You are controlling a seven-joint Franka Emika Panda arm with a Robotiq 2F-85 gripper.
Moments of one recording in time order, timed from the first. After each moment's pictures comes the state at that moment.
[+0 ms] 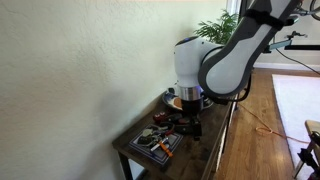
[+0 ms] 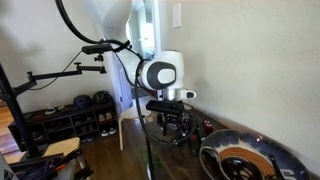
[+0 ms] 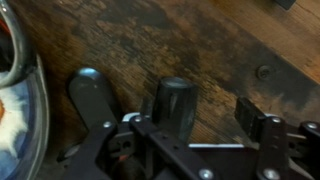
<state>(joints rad) 0.00 0.41 0.08 -2.24 -0.22 2.59 -0.33</state>
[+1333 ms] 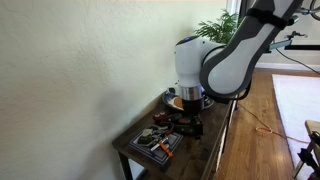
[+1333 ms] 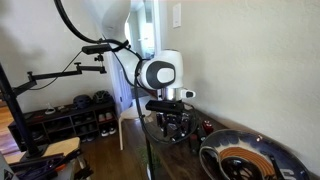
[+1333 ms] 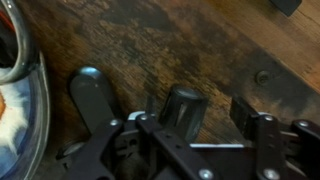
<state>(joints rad) 0.01 0.40 0.06 -2.25 -0.24 2.59 -0.34</state>
